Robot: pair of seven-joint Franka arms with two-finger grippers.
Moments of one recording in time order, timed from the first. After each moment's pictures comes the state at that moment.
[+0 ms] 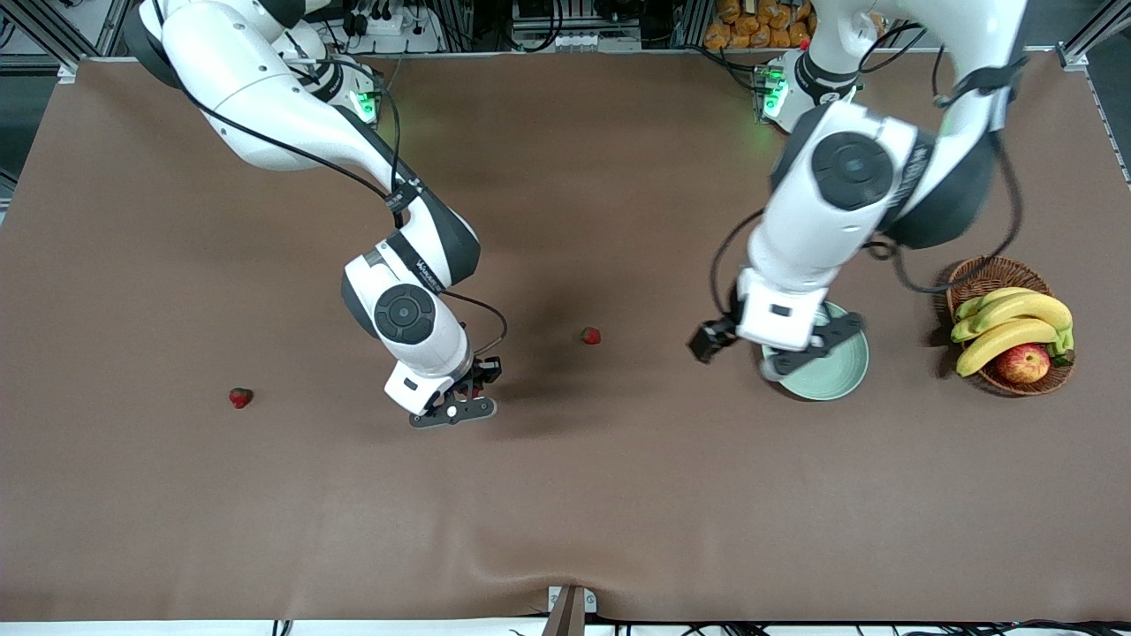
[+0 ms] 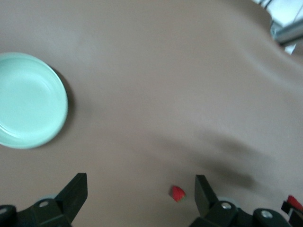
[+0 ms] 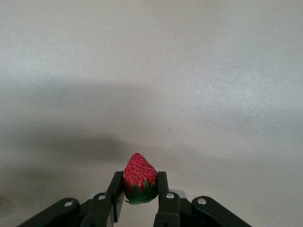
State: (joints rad) left arm -0.31 0.38 -0.23 -1.53 0.07 2.02 -1.06; right arm 0.25 0.77 0.34 -1.41 -0.26 2.15 0.46
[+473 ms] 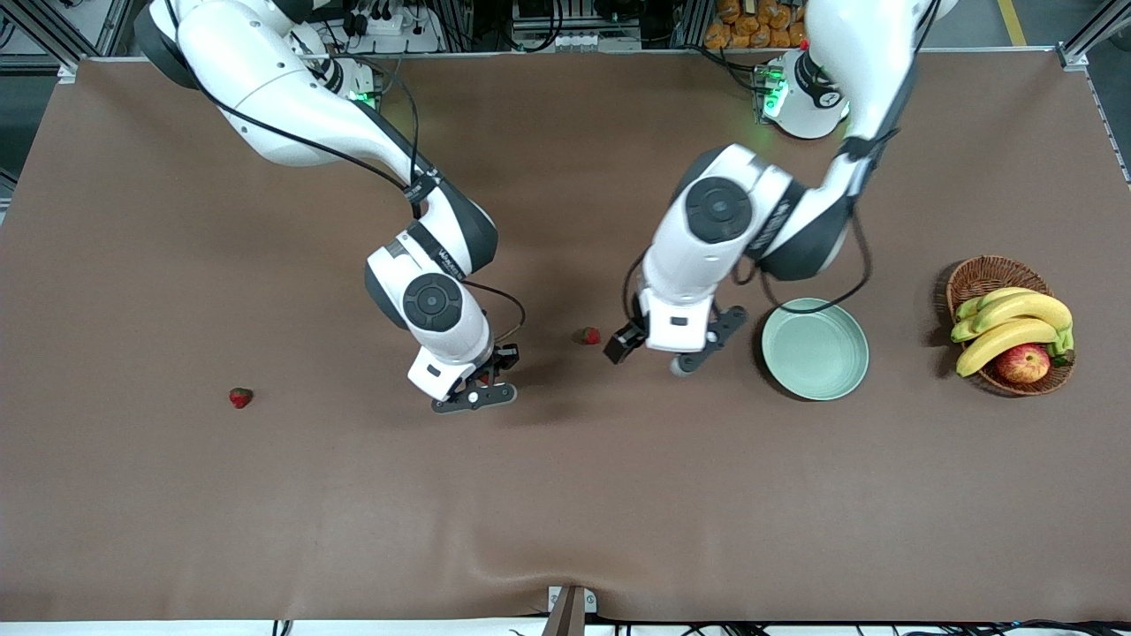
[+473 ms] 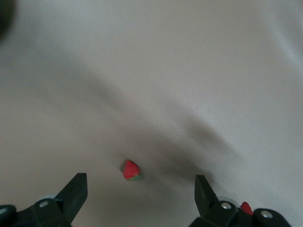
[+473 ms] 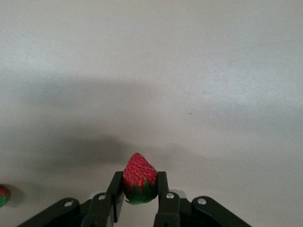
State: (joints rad) left arm -0.43 0.54 -0.23 -1.54 0.04 2.21 -1.46; right arm 0.28 0.77 0.34 -1.43 -0.26 2.15 0.51
